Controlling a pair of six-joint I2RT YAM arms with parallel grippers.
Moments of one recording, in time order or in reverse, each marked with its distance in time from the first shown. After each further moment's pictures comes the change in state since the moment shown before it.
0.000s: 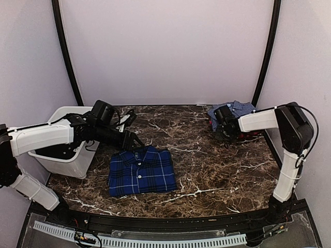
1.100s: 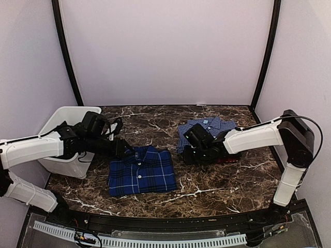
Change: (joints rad) left arm 0.000 -0.156 -0.195 0.048 -0.103 -0.198; right arm 0.468 -0.119 -0.120 0.039 -0.265 0.273
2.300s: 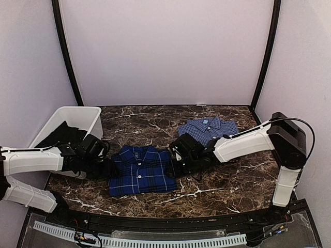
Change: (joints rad) left arm 0.000 -0.079 -0.254 -0.087 -0.304 -0.177; right arm 0.118 0.071 0.027 0.074 -0.213 -0.216
